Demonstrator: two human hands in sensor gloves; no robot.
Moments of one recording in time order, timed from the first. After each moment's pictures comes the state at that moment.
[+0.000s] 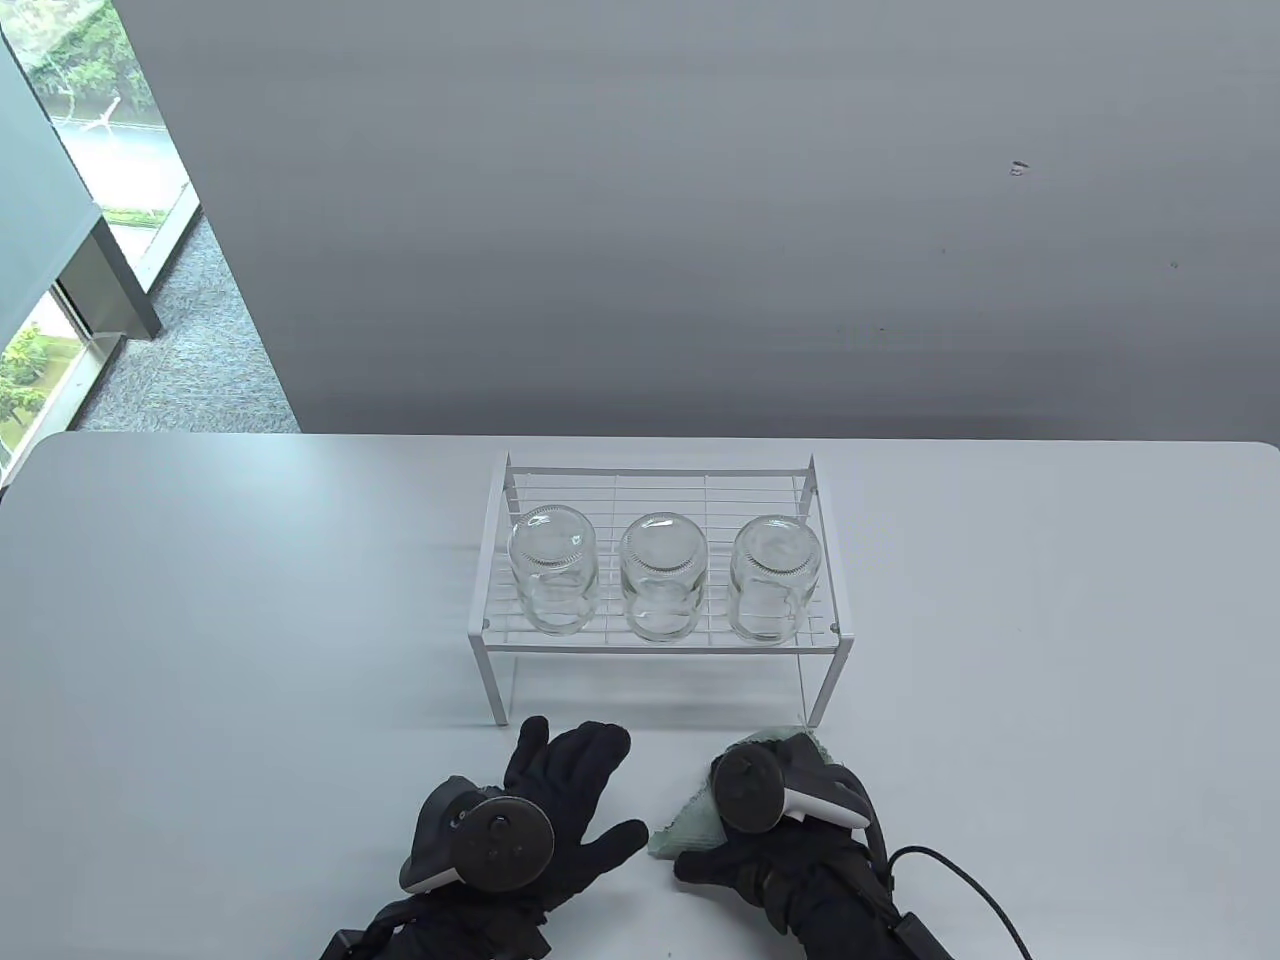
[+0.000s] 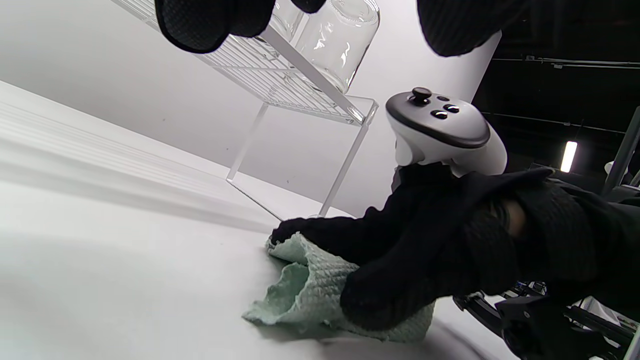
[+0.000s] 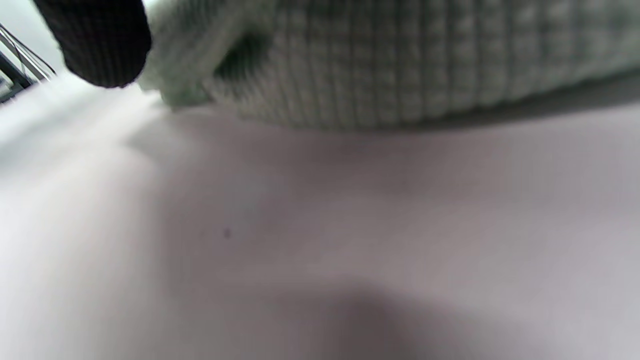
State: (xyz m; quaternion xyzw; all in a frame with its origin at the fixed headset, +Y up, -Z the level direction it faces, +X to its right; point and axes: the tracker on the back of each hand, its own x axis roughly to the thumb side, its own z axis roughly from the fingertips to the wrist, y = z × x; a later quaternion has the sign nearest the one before) left_hand -0.141 -0.721 -0.267 0.04 -0.35 0.24 0.90; right_hand 0.102 -0.782 -0.303 0.23 0.25 0.93 0.13
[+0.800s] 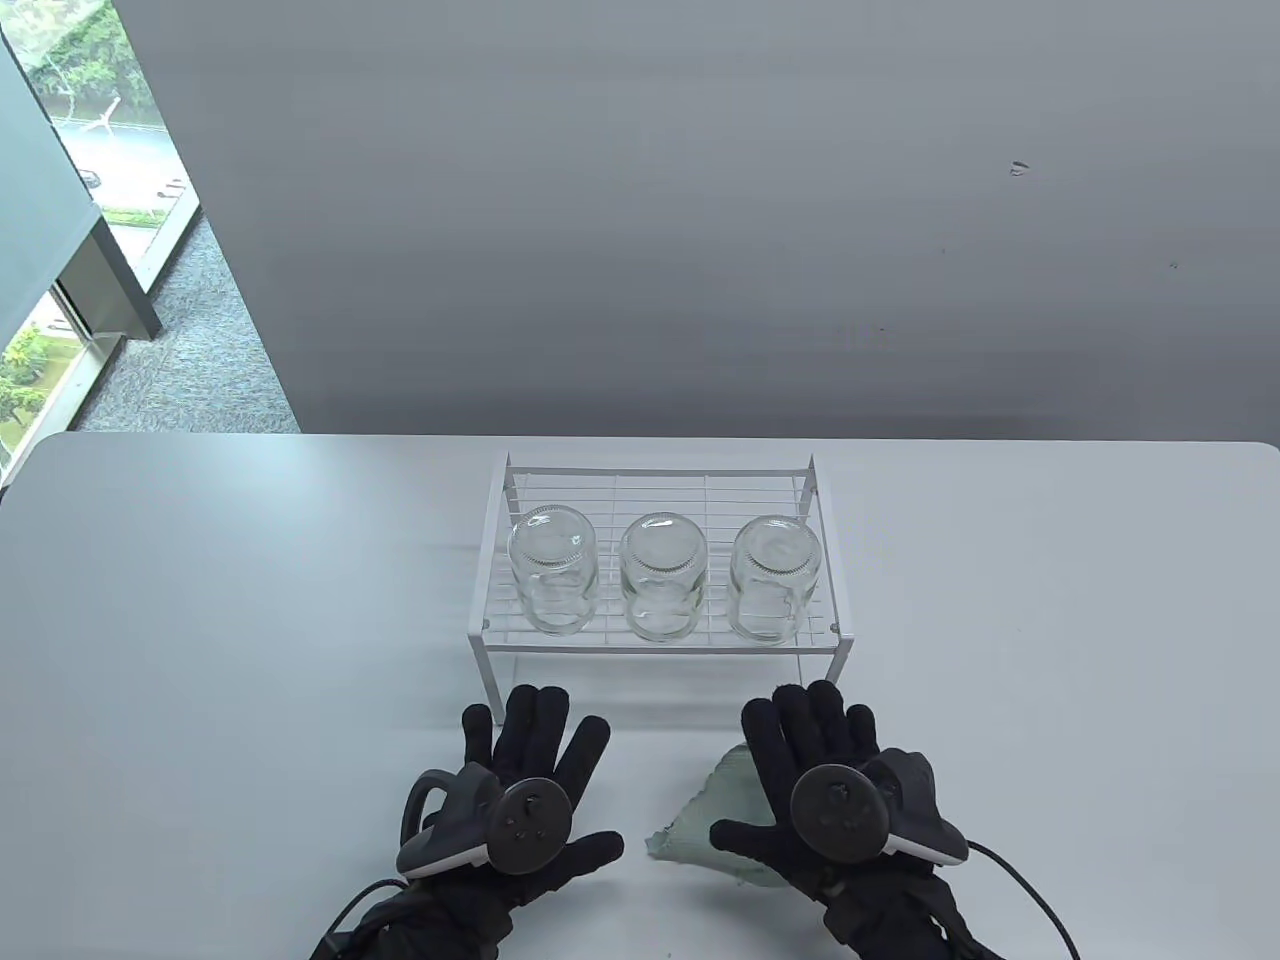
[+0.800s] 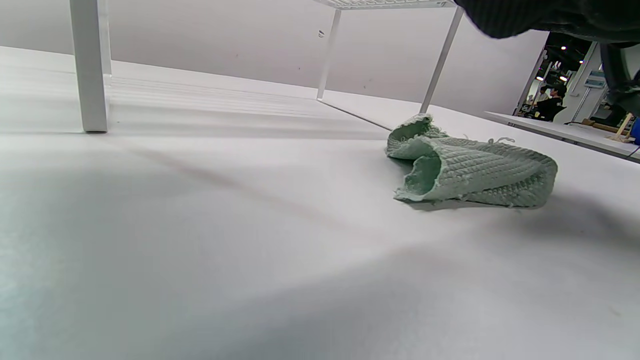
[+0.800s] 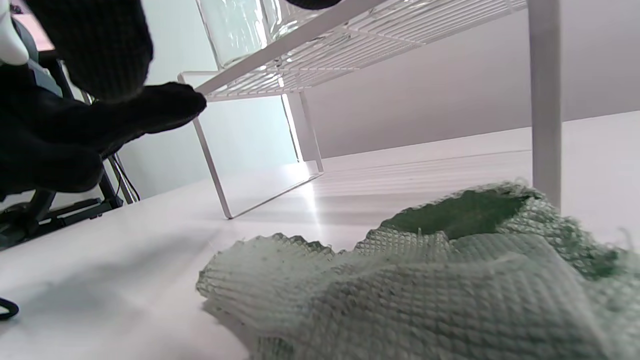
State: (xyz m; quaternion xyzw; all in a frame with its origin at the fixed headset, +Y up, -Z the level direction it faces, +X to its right) left_hand -0.148 -0.726 -0.274 -0.08 -0.28 0.06 0.95; right_hand 0.130 -0.705 -0.276 0.29 0.02 0.95 0.13
